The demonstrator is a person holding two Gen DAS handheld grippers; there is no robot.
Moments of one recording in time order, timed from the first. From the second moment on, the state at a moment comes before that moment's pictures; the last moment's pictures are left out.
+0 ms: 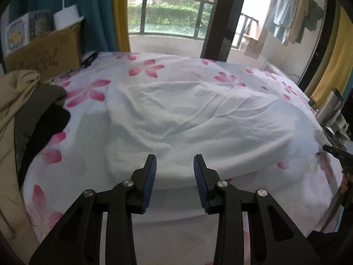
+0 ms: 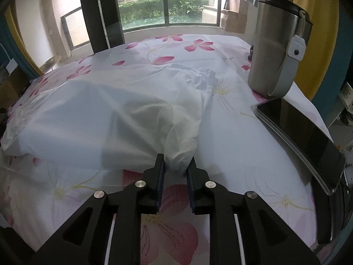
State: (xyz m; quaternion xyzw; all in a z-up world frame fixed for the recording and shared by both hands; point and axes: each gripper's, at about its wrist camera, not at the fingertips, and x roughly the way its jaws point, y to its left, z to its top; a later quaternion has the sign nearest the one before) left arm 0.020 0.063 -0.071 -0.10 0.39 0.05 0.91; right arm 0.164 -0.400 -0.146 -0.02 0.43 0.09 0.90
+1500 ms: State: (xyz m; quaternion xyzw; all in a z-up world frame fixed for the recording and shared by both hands) left arm 0.171 -0.057 -0.085 -0.05 0.40 -0.08 0.91; right arm 0.192 -0.382 -0.157 0.15 0.44 0.17 0.87
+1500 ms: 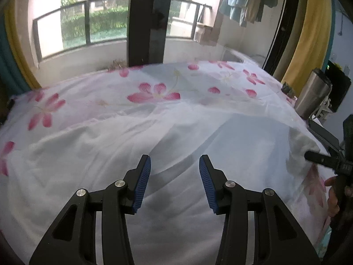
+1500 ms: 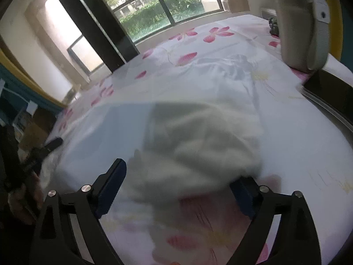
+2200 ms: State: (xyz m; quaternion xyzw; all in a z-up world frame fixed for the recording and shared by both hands) left arm 0.179 -0.067 -0.111 -0.04 0.41 -0.07 0.91; right arm 0.249 -0.309 -0.162 0.19 0.41 0.28 0.85
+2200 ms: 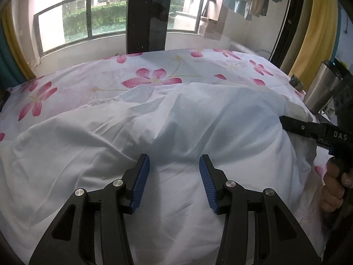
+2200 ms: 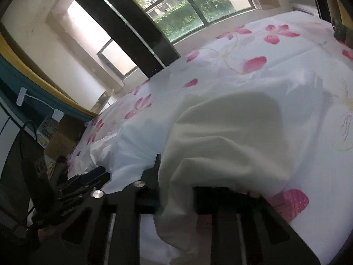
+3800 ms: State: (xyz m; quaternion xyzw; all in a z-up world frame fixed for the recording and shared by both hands) left arm 0.027 0.168 -0.072 -0.17 0.34 0.06 0.92; right arm 0.156 0.003 -0.116 -0.15 0.41 0.45 0.78
